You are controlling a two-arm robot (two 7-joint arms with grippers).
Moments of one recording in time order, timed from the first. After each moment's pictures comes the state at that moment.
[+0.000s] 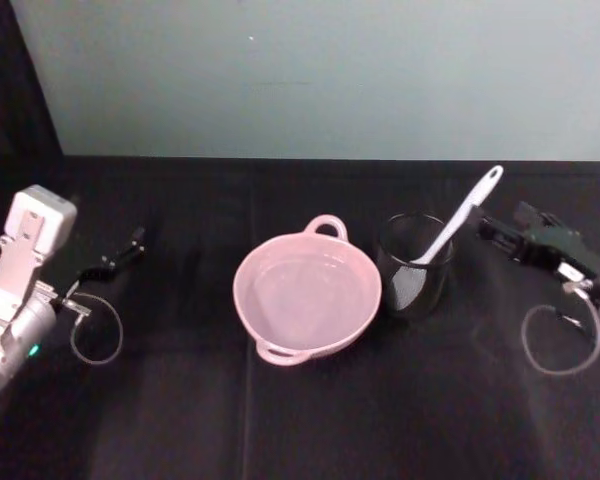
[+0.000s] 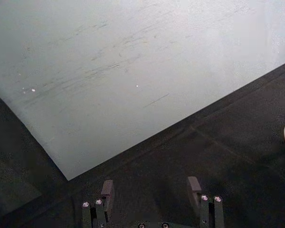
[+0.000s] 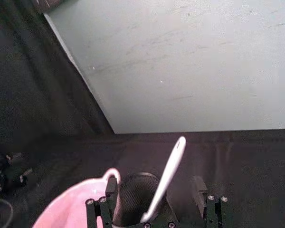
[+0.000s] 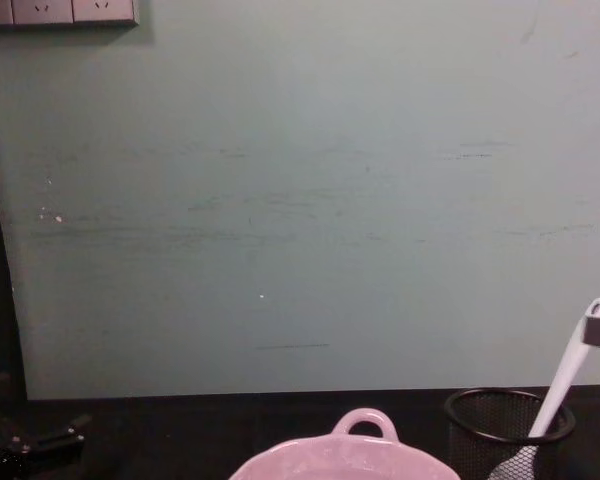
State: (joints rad) left arm -0.20 0.60 0.45 -1.41 -0.25 -0.12 0.03; right arm 0.09 0.63 -0.23 -1.66 0.89 0.18 0.24
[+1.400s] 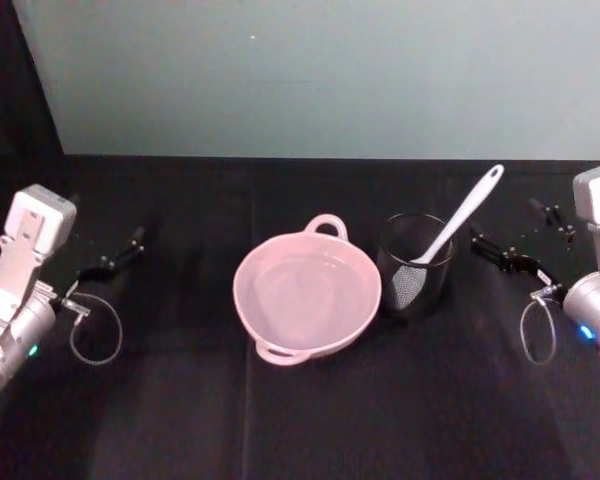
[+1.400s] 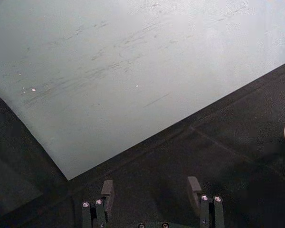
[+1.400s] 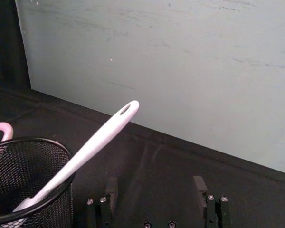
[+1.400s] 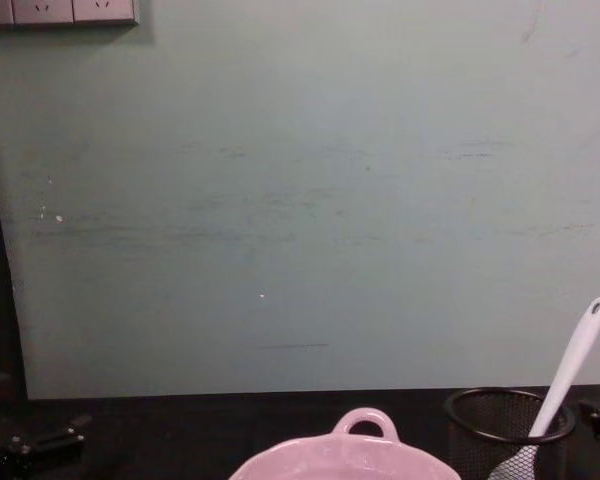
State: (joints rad) left arm -0.20 0.60 0.45 -1.41 -0.25 -0.12 0.03; right arm 0.28 0.53 -0.39 -1.31 0.35 -0.05 0.11
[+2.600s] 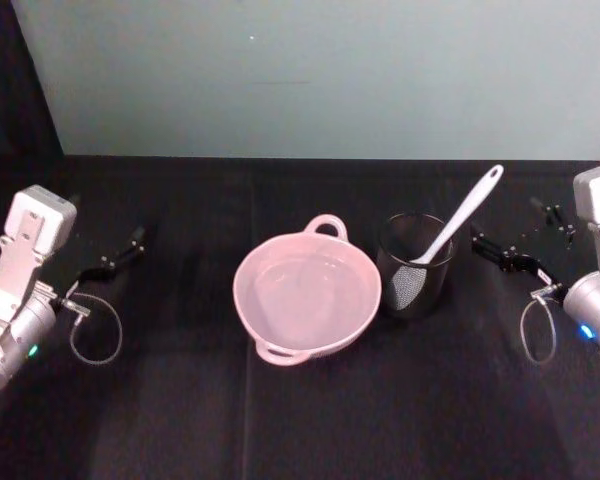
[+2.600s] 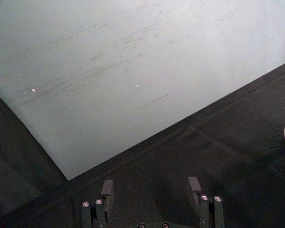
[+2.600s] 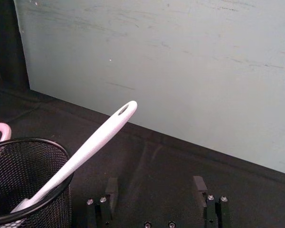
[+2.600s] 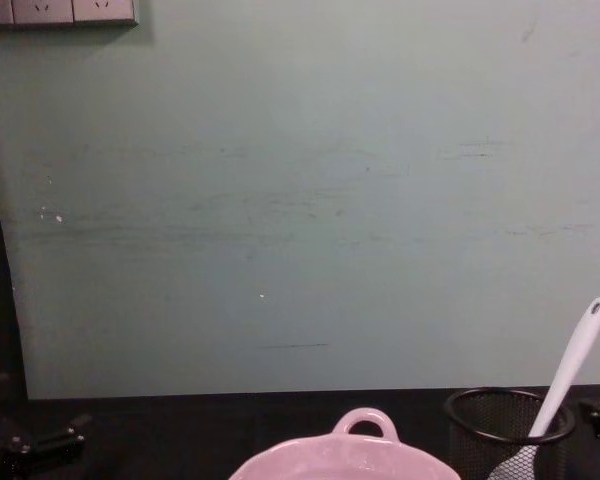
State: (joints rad) left arm -0.20 0.60 0.45 -1.41 -0.25 -0.12 0.03; right arm 0.28 0.53 -0.38 -1.31 0.35 -0.05 0.11
